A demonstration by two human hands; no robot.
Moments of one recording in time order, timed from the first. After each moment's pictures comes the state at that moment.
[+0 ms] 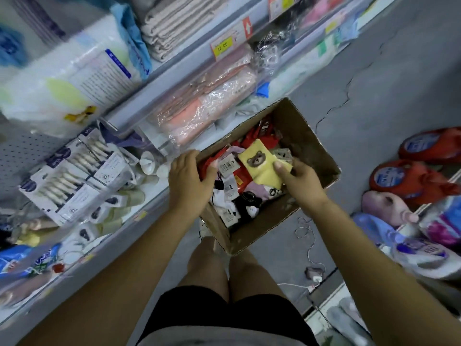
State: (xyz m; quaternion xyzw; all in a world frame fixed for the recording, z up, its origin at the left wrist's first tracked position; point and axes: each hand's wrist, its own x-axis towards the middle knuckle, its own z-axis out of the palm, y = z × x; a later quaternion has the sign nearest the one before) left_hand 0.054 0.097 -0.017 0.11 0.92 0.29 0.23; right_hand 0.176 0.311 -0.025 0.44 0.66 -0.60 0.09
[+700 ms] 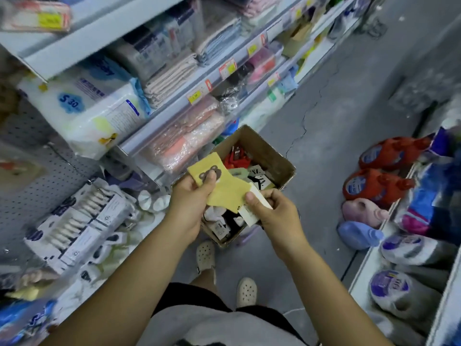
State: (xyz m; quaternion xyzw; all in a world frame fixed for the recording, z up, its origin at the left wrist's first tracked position) left_hand 0.140 0.088 0.123 -0.10 0.65 0.65 0.38; right_hand 0.277 0.197 0.109 0.44 0.56 -0.70 -0.10
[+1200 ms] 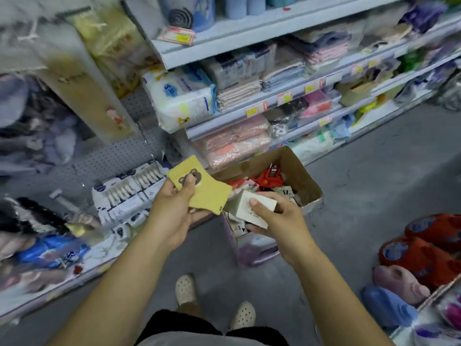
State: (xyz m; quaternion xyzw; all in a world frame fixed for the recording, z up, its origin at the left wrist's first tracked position) left_hand 0.231 -0.016 0.192 -0.16 0.59 0.76 0.20; right_hand 0.319 0.167 0.158 0.28 0.59 -0.76 -0.01
